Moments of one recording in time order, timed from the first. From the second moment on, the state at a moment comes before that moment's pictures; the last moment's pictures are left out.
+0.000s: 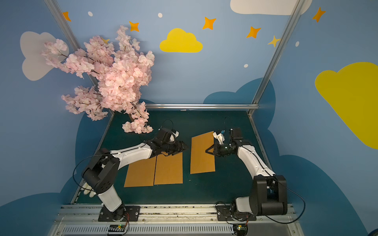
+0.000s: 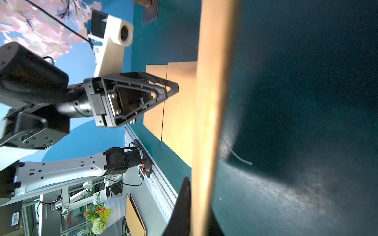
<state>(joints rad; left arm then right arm) -0.60 1.75 1.06 0.01 0.48 -0.89 0.11 1.37 0.96 -0.71 -0.91 0.18</state>
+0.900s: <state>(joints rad) -0.54 1.72 0.88 0.70 0.65 -1.05 0.12 1.35 1.05 -0.62 -1.17 0.23</state>
